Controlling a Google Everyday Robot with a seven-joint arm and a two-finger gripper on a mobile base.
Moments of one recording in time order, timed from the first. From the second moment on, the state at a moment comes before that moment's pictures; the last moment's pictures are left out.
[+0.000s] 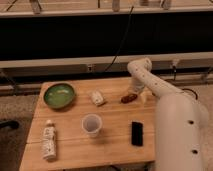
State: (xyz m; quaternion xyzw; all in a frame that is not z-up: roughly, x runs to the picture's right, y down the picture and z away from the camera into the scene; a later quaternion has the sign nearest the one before) arm 0.218 0.066 0.952 -0.34 -0.10 -0.32 0.88
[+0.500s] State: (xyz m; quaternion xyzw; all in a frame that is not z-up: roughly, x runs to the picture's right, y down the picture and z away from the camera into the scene) arm 0.205 0.077 0.953 -0.32 -0.12 -0.32 0.88
